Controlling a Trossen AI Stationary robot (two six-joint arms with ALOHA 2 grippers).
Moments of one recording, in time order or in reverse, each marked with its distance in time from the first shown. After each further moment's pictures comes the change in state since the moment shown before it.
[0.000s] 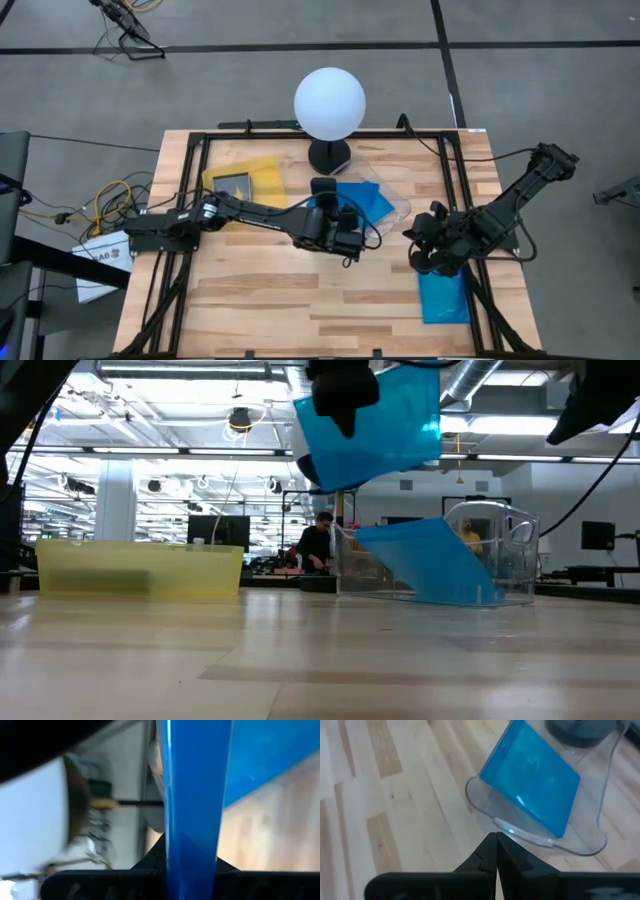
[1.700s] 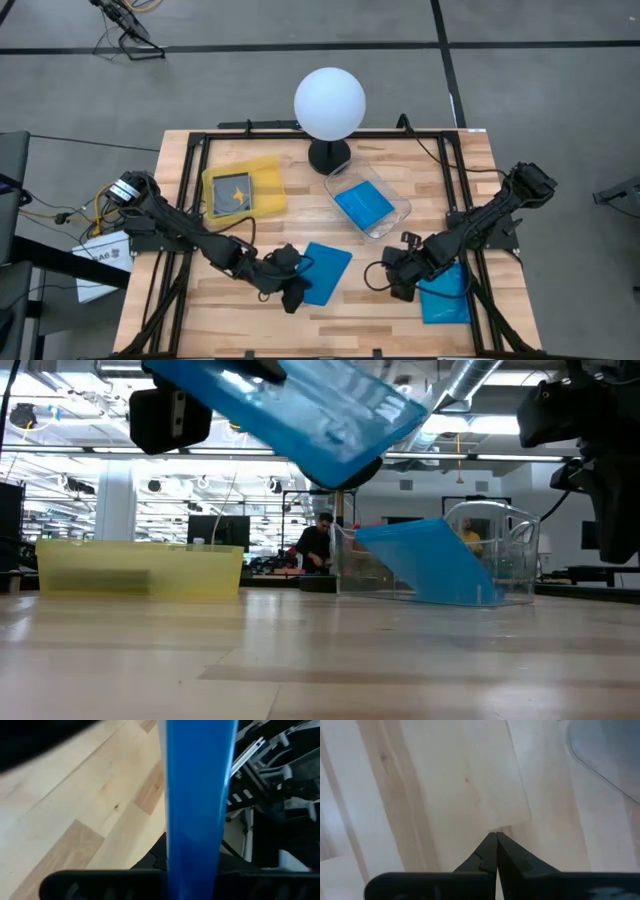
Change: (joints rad) left arm -0.282 -0.685 -1.336 1.474 0.657 -0.909; right arm -0.105 0.436 0.000 0.255 -0.467 -0.161
